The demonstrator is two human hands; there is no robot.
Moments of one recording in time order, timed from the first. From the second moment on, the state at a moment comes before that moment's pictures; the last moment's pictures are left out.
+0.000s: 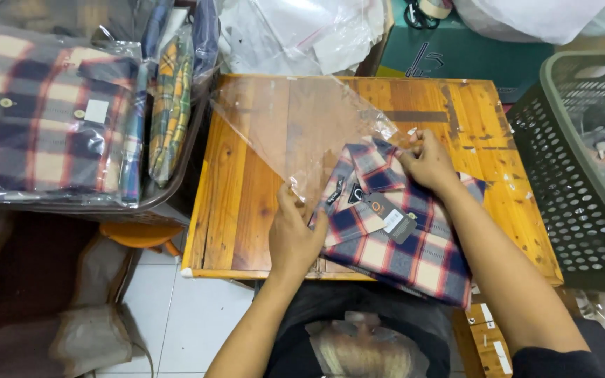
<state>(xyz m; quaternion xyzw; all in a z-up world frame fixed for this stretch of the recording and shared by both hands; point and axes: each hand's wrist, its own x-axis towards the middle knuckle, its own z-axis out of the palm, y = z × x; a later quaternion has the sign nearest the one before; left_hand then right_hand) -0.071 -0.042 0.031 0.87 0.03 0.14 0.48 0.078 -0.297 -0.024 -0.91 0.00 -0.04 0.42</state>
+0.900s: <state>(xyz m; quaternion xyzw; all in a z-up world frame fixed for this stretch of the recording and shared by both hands) -0.025 -0.010 -0.023 0.63 0.13 0.00 0.77 0.099 -0.294 -0.049 -0.83 0.00 0.01 0.56</state>
